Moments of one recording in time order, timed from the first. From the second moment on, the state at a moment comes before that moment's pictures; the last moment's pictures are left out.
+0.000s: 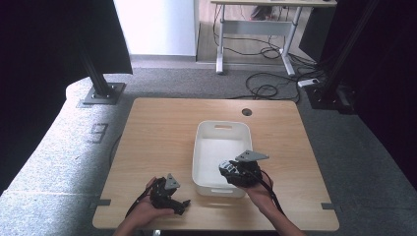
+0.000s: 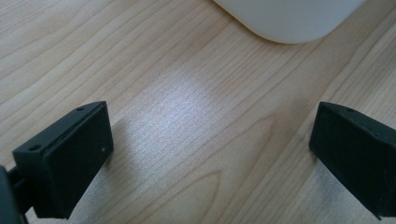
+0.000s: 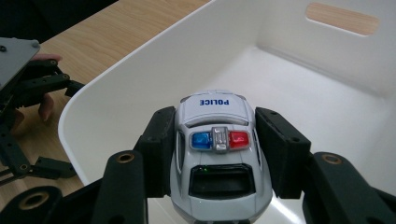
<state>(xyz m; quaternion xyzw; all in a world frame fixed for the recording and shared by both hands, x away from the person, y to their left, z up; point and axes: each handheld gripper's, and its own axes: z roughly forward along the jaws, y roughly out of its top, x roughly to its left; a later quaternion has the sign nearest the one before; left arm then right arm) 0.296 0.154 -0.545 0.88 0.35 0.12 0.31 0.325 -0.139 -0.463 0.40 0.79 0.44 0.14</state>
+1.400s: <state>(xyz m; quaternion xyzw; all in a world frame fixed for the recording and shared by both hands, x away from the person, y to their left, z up) 0.296 0.154 -0.545 0.88 0.35 0.12 0.31 0.387 -0.085 -0.462 0.41 0.82 0.39 0.13</state>
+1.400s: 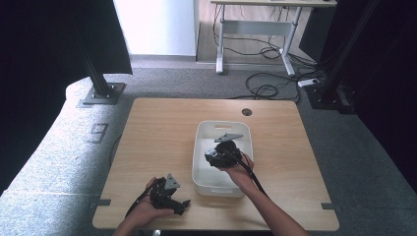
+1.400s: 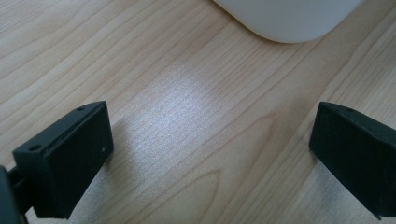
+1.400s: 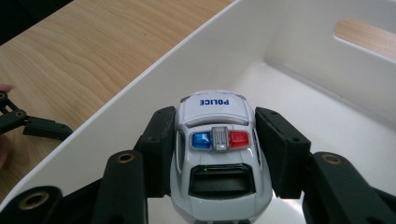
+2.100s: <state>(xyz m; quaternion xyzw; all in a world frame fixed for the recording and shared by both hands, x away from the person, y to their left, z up) 0.295 0.153 -0.545 0.88 0.35 0.12 0.31 0.405 -0.067 -0.478 0.41 0.83 0.35 0.14</state>
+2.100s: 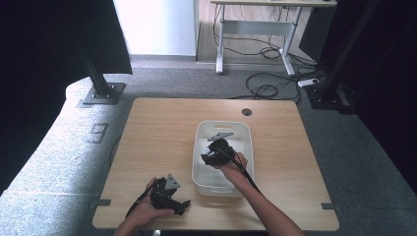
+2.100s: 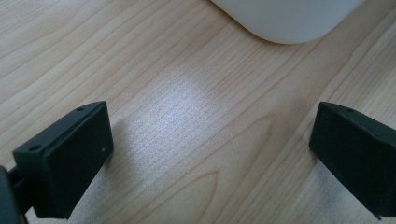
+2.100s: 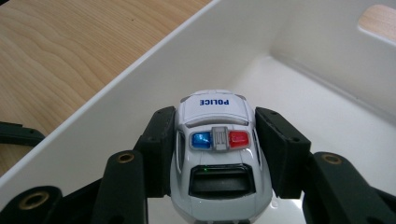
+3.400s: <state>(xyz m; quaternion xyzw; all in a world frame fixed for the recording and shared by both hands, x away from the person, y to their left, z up) 0.295 0.153 -0.546 0.88 0.35 0.12 0.31 0.430 -0.053 -0.501 0.42 0.85 0.30 0.12</state>
